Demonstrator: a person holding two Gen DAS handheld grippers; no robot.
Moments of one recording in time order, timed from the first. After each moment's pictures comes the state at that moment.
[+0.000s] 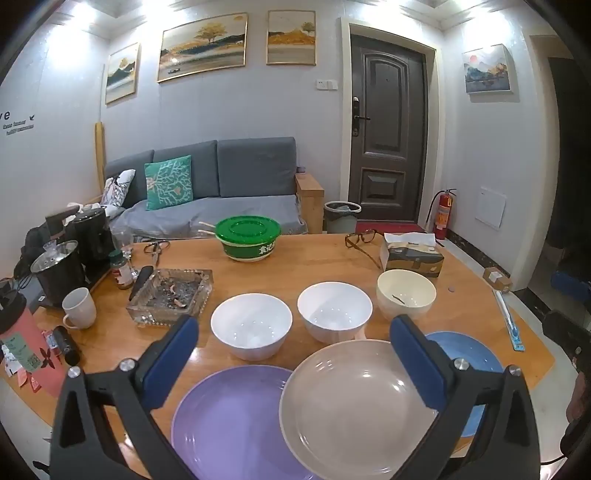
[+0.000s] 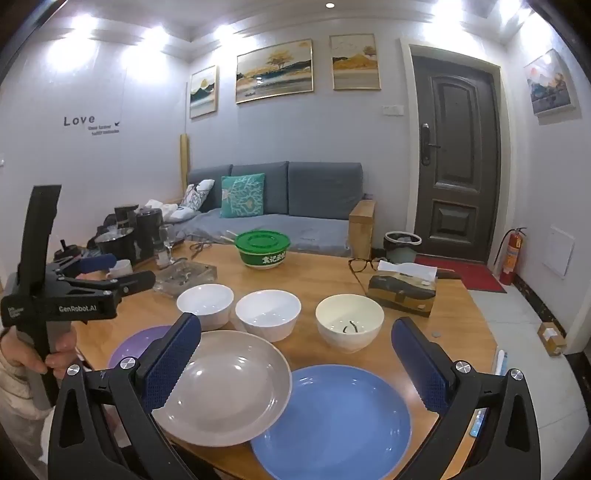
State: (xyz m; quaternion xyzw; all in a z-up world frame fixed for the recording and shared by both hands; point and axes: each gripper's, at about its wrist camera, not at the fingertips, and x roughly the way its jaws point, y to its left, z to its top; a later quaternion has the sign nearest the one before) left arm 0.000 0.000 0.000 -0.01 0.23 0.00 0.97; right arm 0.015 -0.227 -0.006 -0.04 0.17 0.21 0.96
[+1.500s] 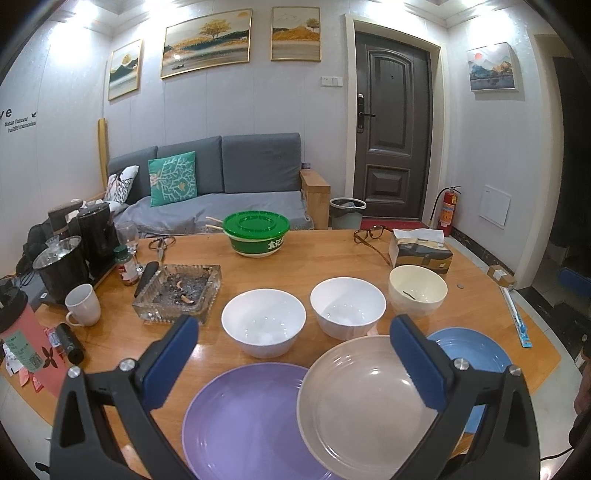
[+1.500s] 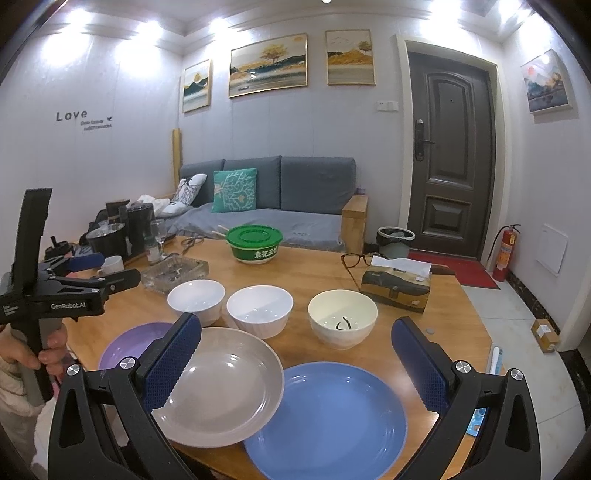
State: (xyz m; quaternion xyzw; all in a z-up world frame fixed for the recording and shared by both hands) left arm 0.008 0.014 -0.006 -0.01 0.24 0.01 0.97; right arm 0.023 -0.227 -0.011 -0.05 0.18 0.20 0.96
